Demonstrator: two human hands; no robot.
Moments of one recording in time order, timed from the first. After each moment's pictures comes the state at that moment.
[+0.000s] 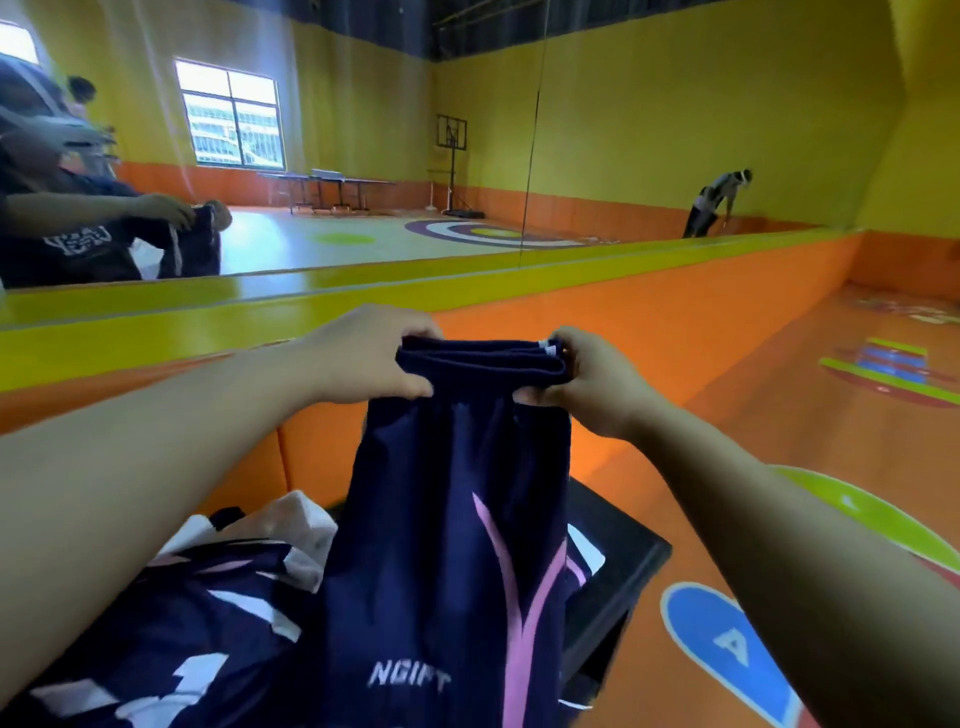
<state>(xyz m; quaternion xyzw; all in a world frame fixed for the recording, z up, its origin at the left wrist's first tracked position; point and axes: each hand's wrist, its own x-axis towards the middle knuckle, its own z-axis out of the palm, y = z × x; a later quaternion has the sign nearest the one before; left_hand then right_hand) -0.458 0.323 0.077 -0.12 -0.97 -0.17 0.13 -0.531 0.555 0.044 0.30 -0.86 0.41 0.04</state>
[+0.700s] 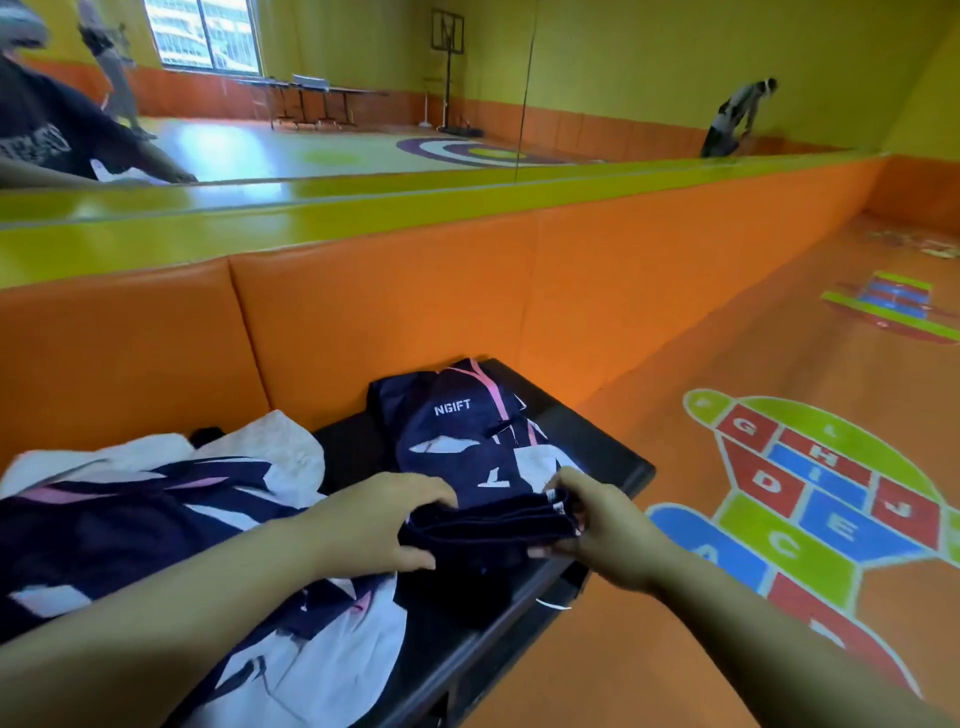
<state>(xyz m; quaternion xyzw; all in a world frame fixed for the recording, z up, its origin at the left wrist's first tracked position) -0.410 0.355 -0.117 -0.20 -0.95 -0.23 -0.05 -0.467 0.622 -0.122 0.27 -0.89 0.35 -0.12</state>
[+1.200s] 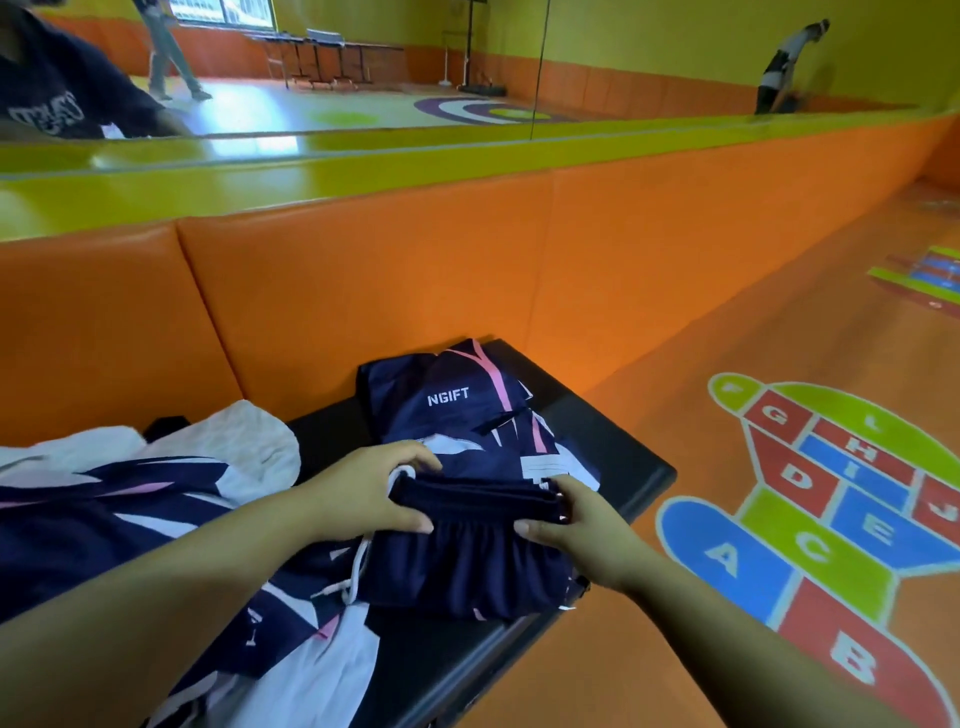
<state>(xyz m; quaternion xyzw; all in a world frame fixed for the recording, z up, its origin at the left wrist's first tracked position) -0.493 0.346 -0.161 -0.06 -0.92 -0.37 -0.08 -0.539 0.614 -0.180 0.15 -0.82 0.50 -0.23</state>
